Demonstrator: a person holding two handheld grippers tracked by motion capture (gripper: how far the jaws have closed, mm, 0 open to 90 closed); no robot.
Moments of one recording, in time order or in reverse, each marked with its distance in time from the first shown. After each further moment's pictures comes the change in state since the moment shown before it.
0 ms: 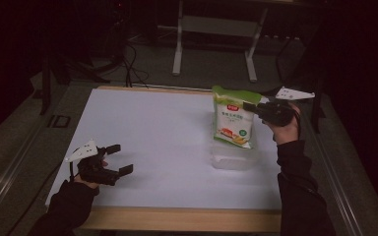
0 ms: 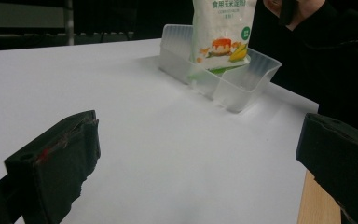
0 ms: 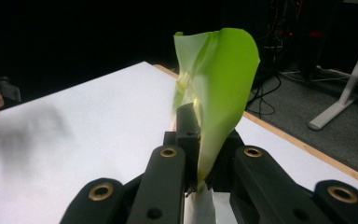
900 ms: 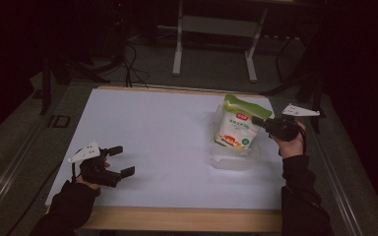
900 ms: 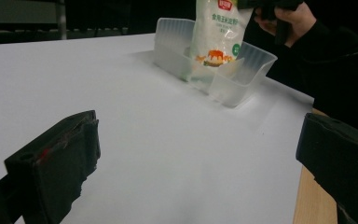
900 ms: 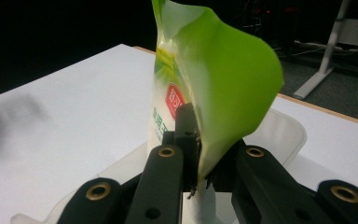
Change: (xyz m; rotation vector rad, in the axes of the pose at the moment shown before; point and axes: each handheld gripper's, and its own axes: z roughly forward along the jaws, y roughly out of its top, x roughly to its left) left arm -0.002 -0.004 0.004 0.018 -0.019 0.014; right arm -0.013 -0.056 -0.021 0.021 -0.084 0.091
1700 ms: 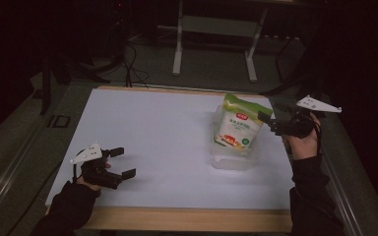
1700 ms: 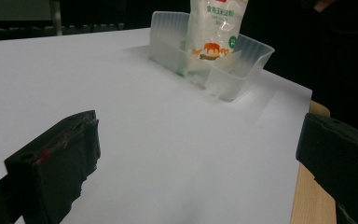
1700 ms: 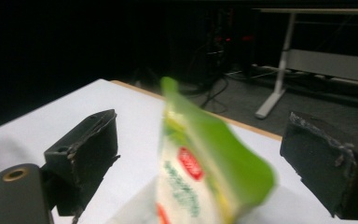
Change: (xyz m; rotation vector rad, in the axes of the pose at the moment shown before) left arm -0.002 -0.001 0.002 0.016 -0.015 0.016; right arm 0.049 0.052 -0.040 -0.087 -0.149 0.010
